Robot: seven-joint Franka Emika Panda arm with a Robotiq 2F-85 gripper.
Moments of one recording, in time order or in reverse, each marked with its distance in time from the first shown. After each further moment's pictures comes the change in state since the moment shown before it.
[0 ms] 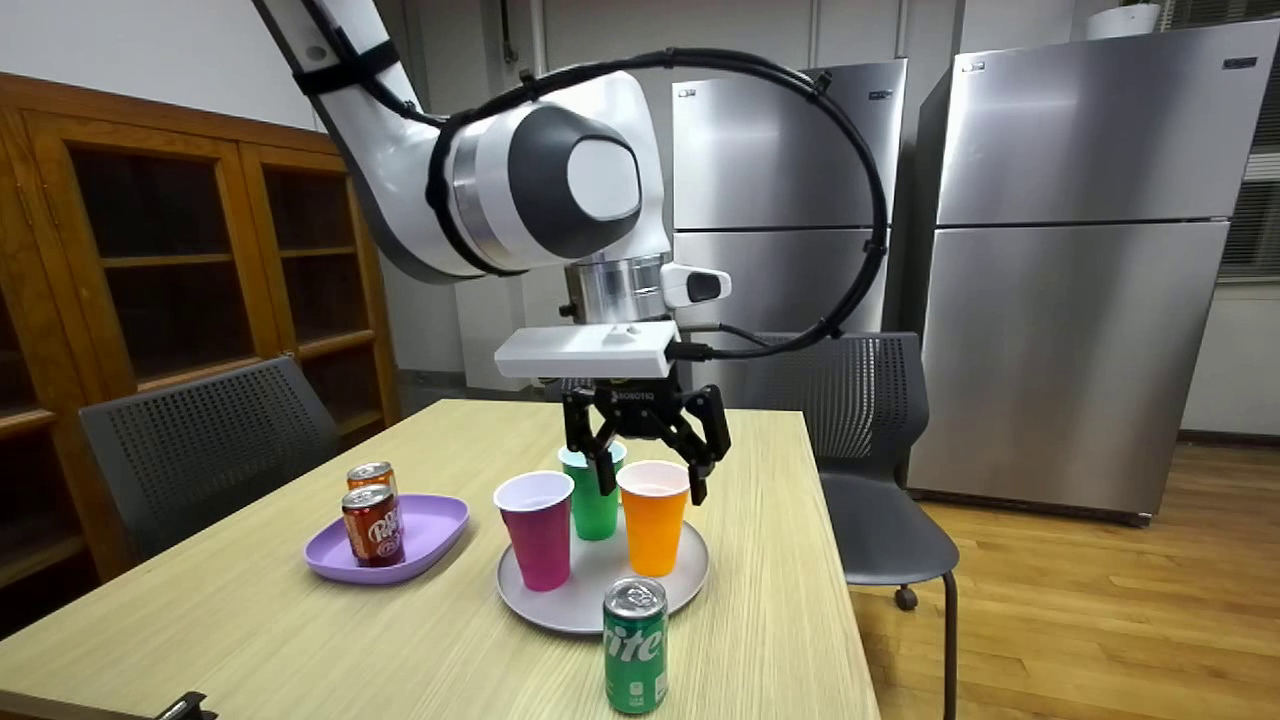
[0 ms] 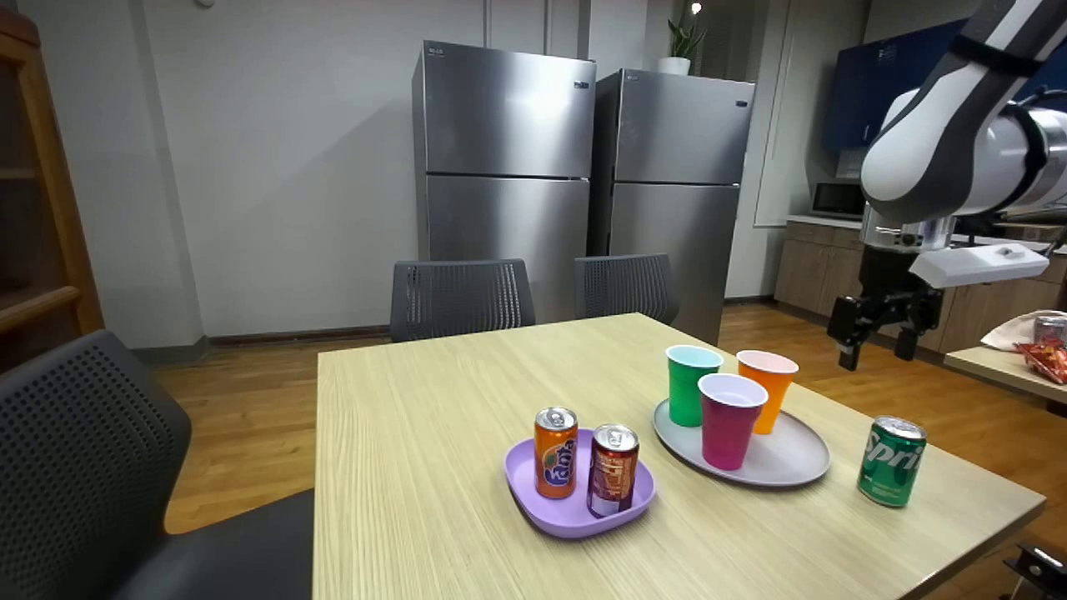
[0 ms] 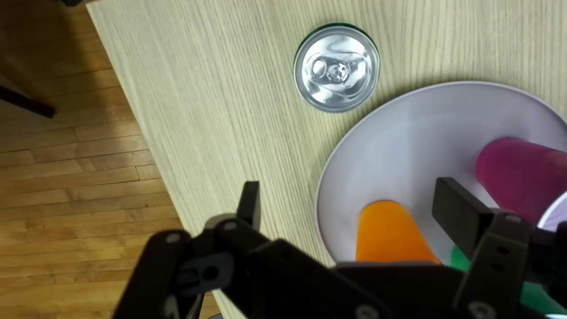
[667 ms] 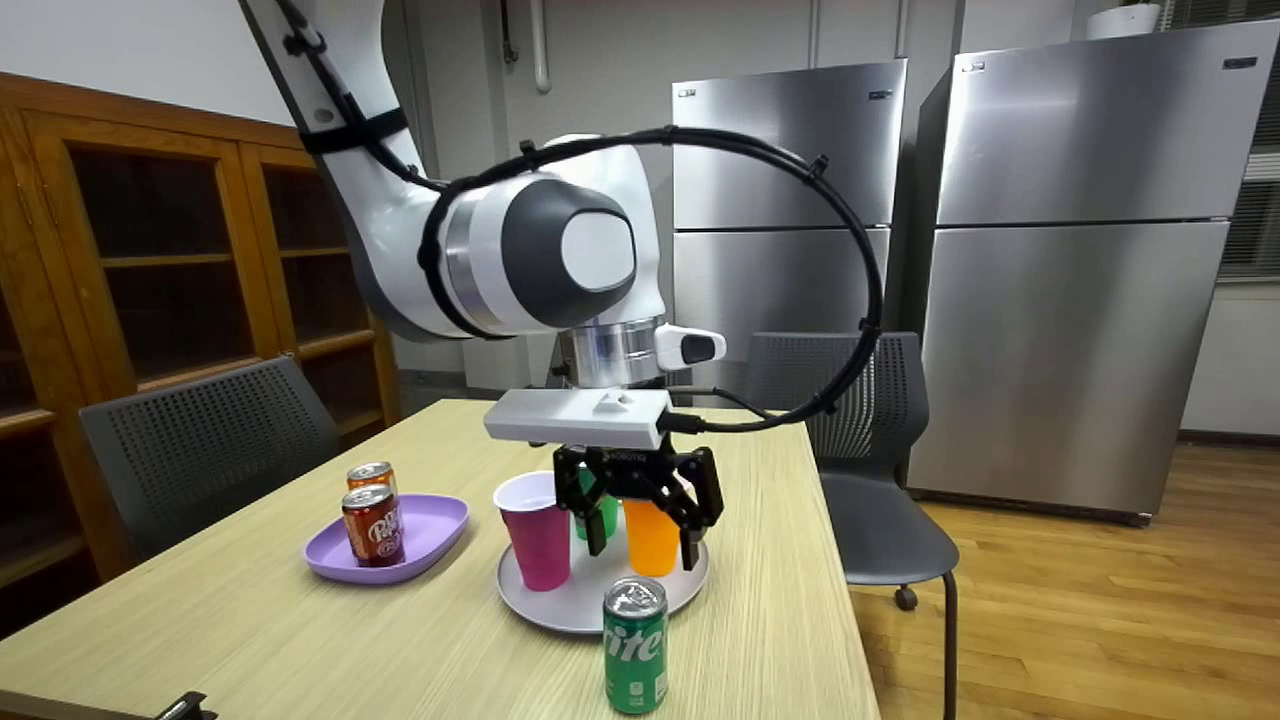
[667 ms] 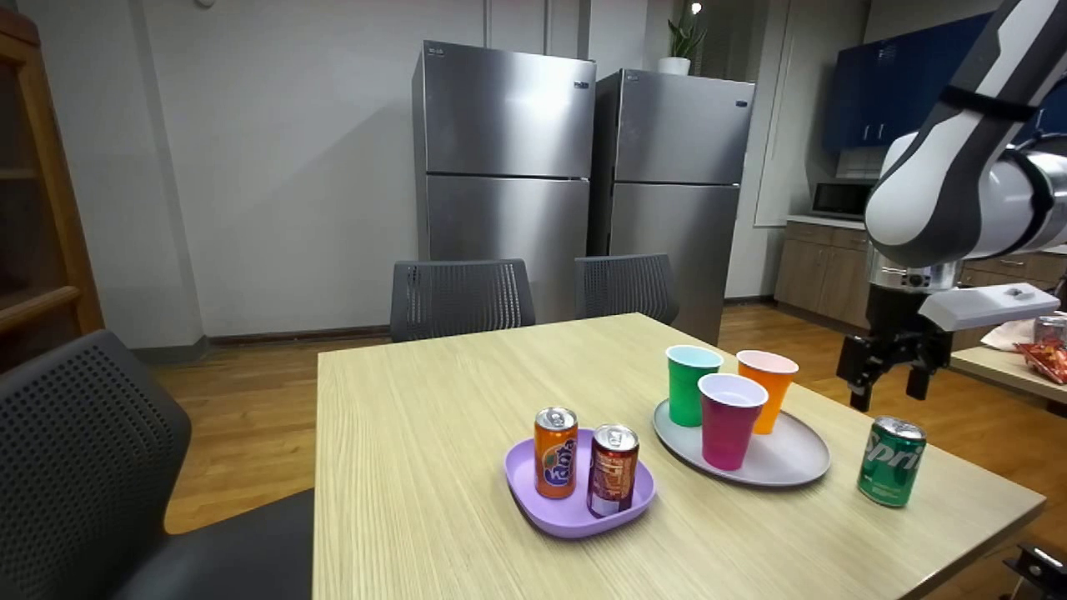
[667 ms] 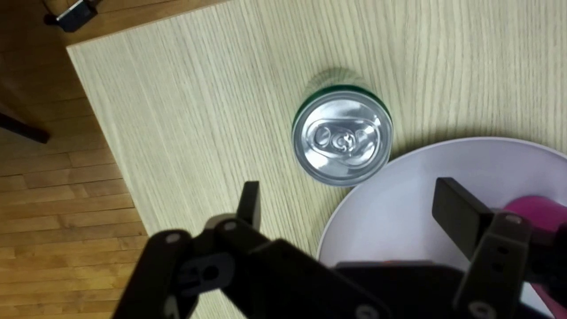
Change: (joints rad) arm -0.005 0.090 -0.006 -0.038 -0.007 0.073 0.000
